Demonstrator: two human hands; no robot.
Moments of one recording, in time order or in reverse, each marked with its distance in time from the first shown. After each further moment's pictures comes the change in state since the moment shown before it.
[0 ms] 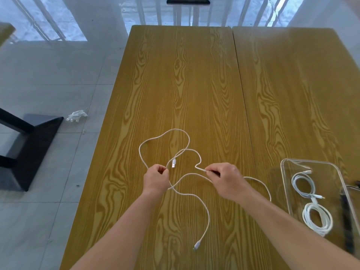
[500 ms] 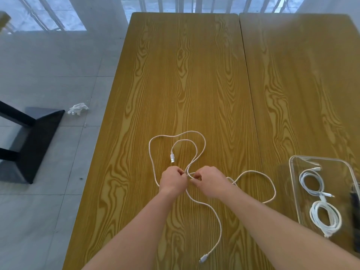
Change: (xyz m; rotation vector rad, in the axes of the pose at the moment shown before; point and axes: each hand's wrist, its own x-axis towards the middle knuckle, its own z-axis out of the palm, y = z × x) left_hand -0.008 0.009 0.032 0.244 -0.164 0.020; right_hand 0.037 -0.005 0.053 -0.344 -0.248 0.091
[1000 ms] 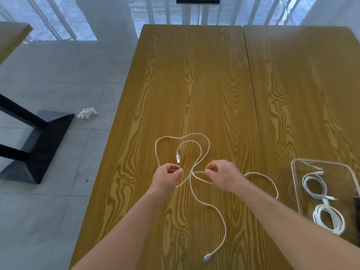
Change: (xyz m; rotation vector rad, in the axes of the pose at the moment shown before) left_hand -0.023 -0.016 -0.043 -0.416 -0.003 -0.003; right_hand -0.020 0.009 -0.026 0.275 0.117 0.041
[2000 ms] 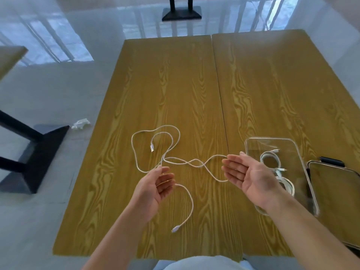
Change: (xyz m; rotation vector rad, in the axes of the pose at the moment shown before) left_hand -0.140 0.007 0.064 -0.680 -0.079 -0.111; right_hand -0.145 0.118 -0.078 1.341 0.109 0.148
